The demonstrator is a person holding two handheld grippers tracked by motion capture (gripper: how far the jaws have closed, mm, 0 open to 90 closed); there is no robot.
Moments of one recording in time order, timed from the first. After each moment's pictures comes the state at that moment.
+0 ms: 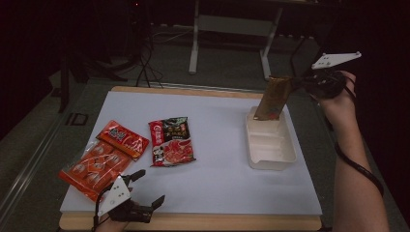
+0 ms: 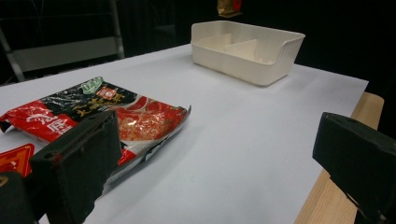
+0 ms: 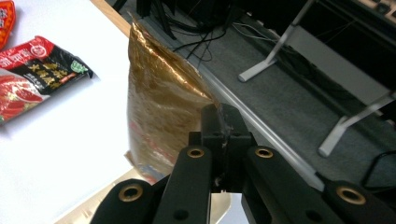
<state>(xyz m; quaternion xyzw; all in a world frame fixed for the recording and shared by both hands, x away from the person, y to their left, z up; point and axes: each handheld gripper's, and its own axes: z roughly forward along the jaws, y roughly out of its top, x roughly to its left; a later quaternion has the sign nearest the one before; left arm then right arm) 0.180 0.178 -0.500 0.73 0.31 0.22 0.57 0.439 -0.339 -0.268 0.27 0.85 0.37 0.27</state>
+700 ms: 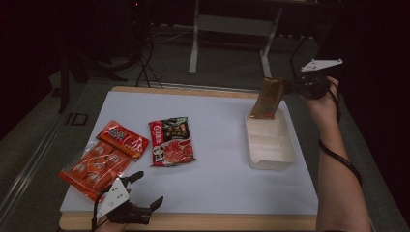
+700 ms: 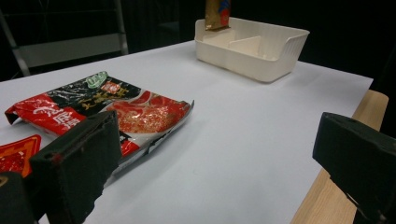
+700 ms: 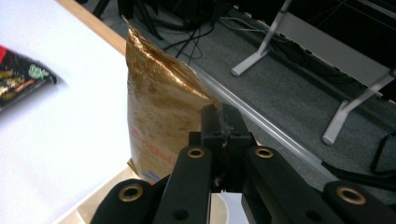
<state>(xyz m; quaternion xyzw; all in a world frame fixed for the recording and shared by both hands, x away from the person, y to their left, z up) 0.176 0.180 -0.502 0.73 0.32 0.23 0.57 0.481 -0.341 -0.317 0.32 0.83 0.38 0.27</state>
